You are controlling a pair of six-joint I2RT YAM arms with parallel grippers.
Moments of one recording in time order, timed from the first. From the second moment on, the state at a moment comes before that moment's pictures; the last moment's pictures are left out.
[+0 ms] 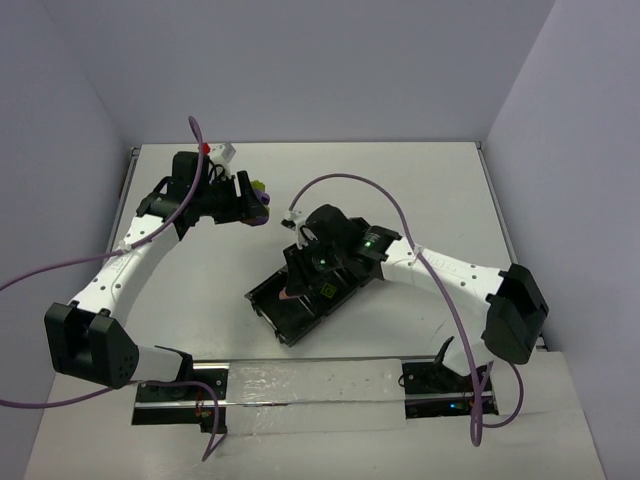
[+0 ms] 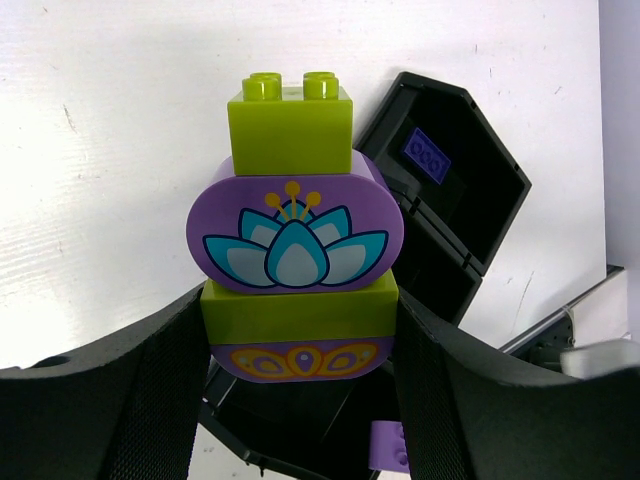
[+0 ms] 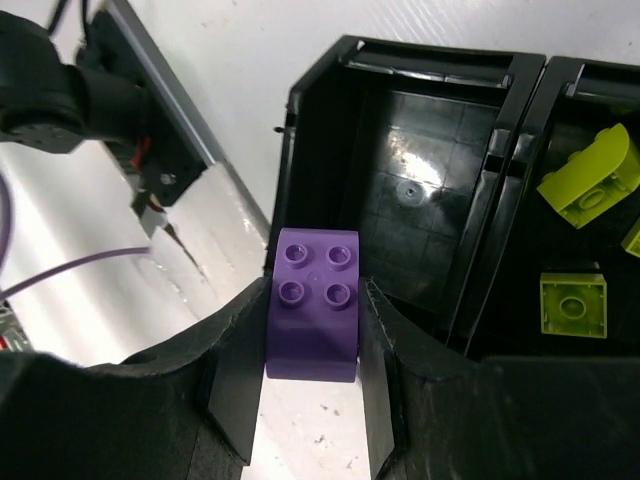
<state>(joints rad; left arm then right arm) -0.30 1.36 1.23 -0.57 0.33 -0.41 0.91 1.47 1.16 -0.47 -0.36 0.37</state>
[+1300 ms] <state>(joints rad) -0.35 1.30 1.18 -0.48 0.61 -0.29 0.58 1.57 1.61 -0.55 -0.32 0.60</state>
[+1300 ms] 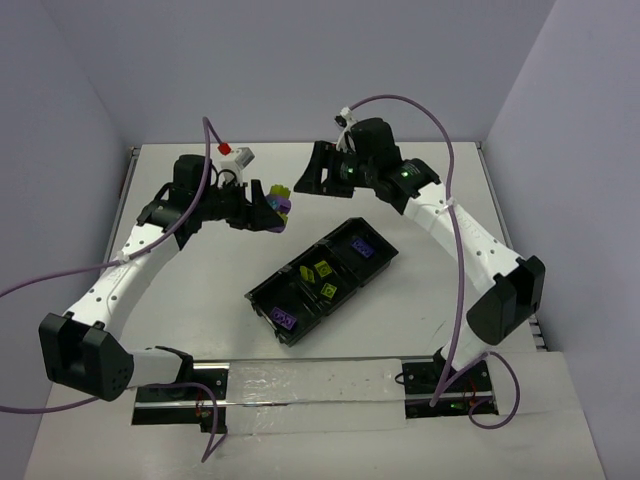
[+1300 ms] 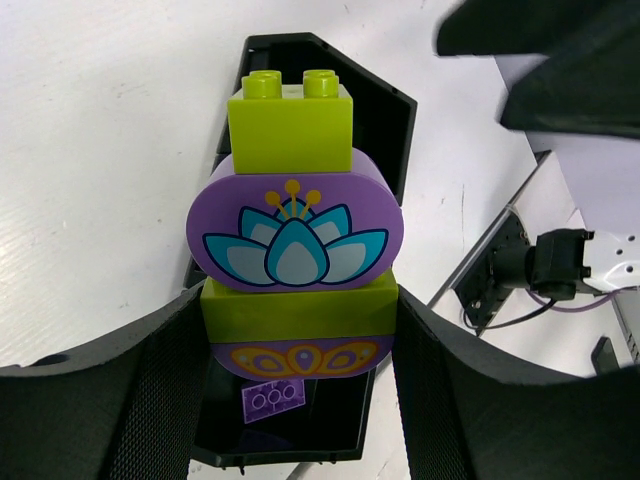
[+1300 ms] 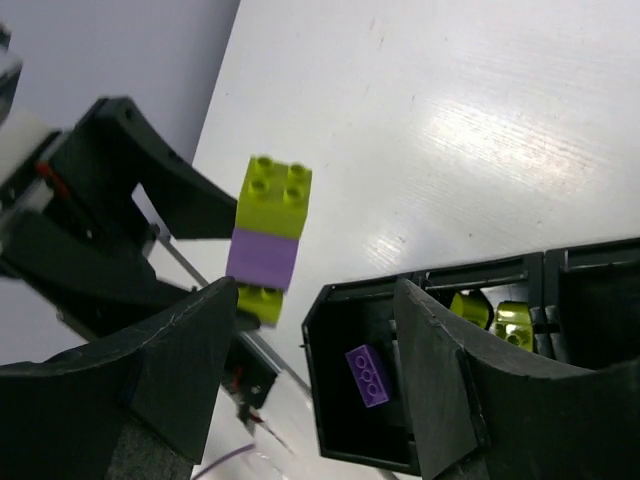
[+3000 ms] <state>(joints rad) -0.37 1.32 1.18 -0.48 0.61 -0.28 0.61 1.82 1.77 -0.52 -0.49 0.73</state>
